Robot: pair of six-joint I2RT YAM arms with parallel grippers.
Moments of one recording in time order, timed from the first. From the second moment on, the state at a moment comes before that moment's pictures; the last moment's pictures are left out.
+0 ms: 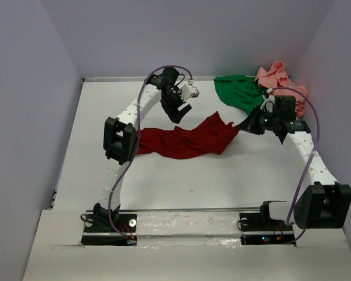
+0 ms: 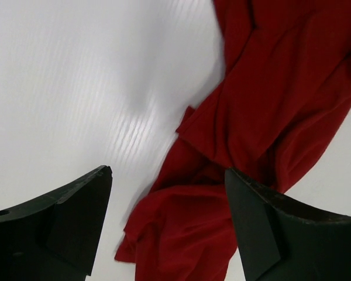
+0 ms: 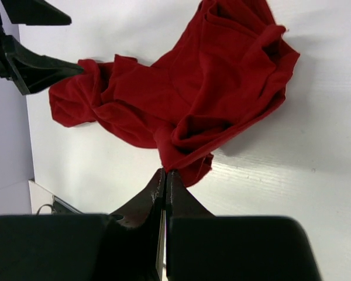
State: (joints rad) left arm -0.46 2.27 2.22 -1.13 0.29 0.60; right arm -0.01 1.25 1.06 -0.55 -0.55 0.42
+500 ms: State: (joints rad) left arm -0.40 2.12 1.84 -0.39 0.44 -0.06; right arm -0.01 1.46 1.10 -0.39 -0.55 0.47
